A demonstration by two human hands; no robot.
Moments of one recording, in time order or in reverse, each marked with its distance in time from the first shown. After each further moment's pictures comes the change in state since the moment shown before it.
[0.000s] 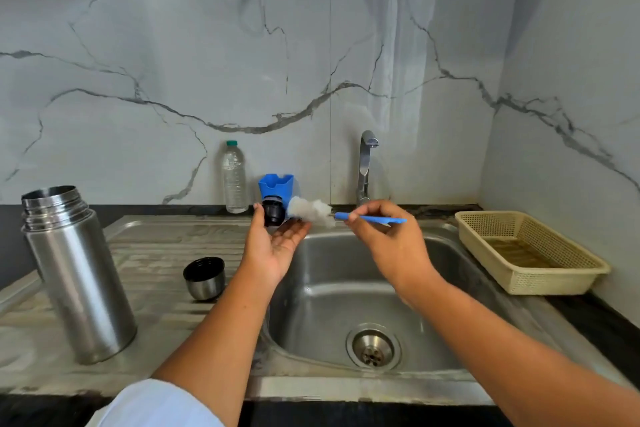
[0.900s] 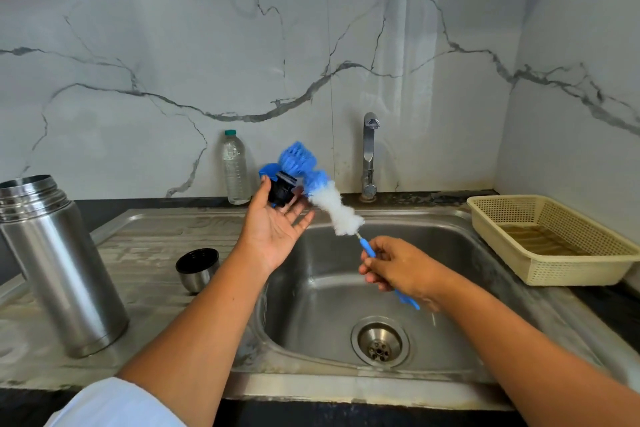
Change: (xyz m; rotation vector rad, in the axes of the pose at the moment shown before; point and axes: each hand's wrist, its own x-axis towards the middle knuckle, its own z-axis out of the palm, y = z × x) left_hand -0.002 -0.003 0.012 0.288 -0.139 0.020; right_hand 0.015 0.069 -0.032 -0.240 -0.453 0.350
